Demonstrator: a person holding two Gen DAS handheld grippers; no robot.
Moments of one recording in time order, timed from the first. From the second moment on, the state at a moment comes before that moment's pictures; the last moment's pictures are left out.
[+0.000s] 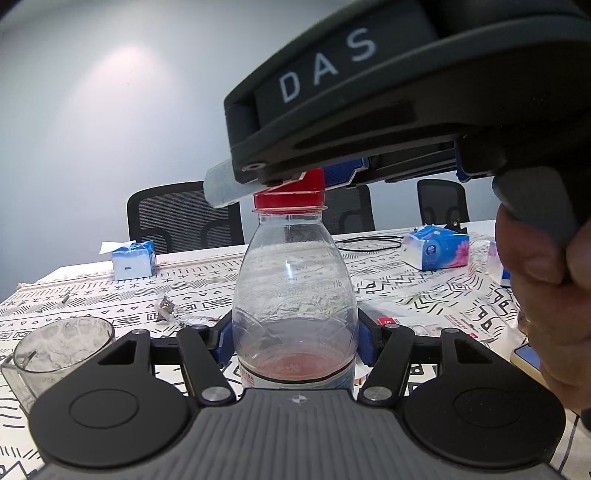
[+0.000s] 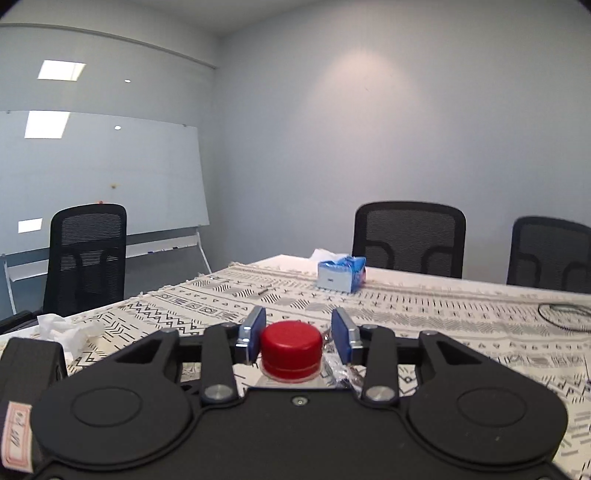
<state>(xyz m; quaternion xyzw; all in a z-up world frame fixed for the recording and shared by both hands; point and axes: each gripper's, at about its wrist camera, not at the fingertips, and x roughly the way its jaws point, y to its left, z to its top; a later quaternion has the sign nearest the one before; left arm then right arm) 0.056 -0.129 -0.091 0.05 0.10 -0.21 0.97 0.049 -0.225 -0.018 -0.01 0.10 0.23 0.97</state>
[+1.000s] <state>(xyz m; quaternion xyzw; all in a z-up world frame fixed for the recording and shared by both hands) 0.059 -0.127 -0.090 0.05 0.10 -0.21 0.97 0.062 -0.231 -0.014 -0.06 0.07 0.30 0.95</state>
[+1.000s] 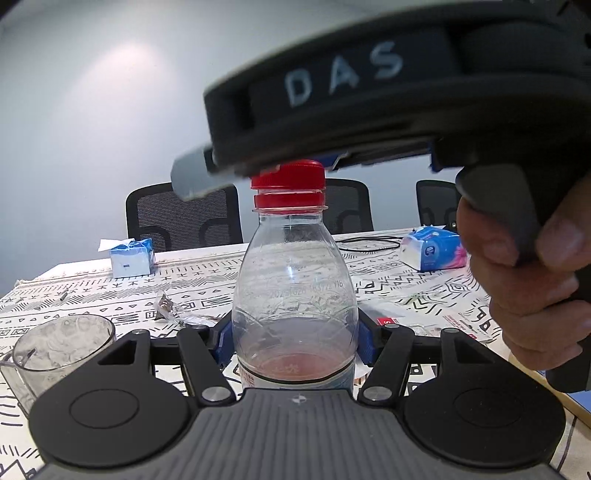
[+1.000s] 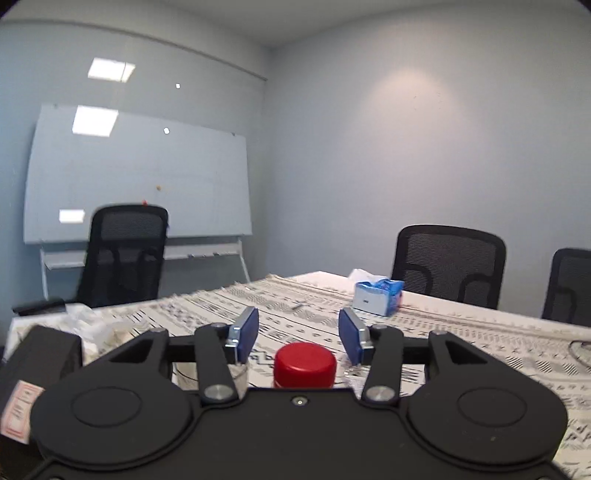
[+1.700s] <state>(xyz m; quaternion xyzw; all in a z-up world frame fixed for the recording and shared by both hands) 0.059 -0.125 -0.090 0.05 0.10 -0.21 0.97 0.088 -0.260 -0.011 -0.01 0.06 0.40 0.91</state>
